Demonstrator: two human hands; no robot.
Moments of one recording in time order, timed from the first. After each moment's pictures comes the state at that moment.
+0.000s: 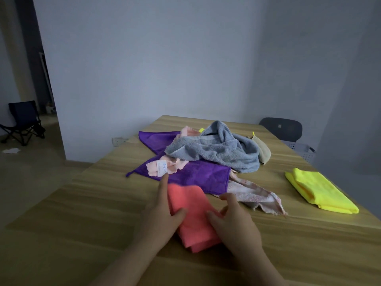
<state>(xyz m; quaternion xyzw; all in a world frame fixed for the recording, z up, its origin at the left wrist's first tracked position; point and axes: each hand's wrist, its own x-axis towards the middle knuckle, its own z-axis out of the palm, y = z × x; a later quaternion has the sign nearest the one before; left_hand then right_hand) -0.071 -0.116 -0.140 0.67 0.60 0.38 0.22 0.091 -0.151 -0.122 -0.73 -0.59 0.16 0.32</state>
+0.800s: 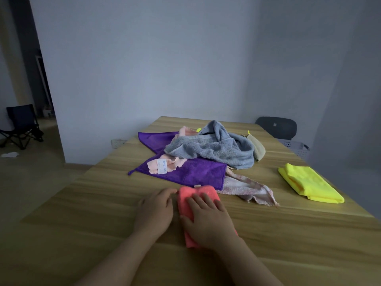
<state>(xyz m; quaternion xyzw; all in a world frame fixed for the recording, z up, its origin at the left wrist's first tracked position) -0.079 -0.107 -0.146 0.70 0.63 0.32 0.12 0.063 -0.144 -0.136 -0.63 -0.77 0.02 0.07</state>
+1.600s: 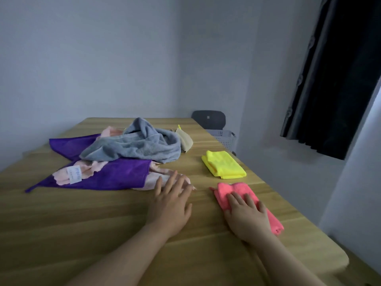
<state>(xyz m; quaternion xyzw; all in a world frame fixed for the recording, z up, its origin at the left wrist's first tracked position) 0.108 -0.139 -0.144 0.89 0.38 0.21 -0.12 0.276 -0.241 -0.127 -0.85 -0.53 0.03 0.05</state>
